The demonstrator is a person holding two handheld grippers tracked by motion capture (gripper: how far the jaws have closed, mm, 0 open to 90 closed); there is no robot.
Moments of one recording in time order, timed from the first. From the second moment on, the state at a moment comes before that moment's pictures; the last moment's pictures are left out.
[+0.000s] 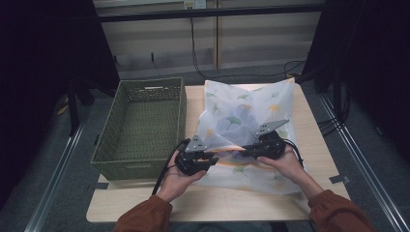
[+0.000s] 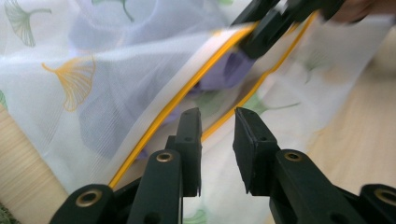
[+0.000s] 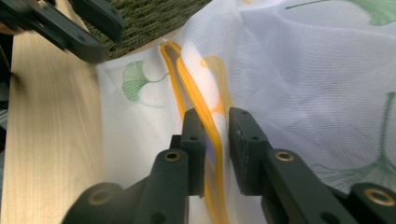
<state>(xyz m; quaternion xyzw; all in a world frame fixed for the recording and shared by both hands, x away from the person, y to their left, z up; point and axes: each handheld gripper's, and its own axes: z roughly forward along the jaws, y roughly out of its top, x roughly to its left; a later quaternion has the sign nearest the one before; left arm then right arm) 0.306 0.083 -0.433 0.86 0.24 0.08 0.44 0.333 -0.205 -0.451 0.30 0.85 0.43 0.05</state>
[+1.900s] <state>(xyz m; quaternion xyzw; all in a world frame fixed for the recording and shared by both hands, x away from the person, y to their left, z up) 0.259 0.208 -0.401 0.78 0.32 0.14 0.52 0.344 -0.197 -0.497 0.32 0.88 0.35 0.03</state>
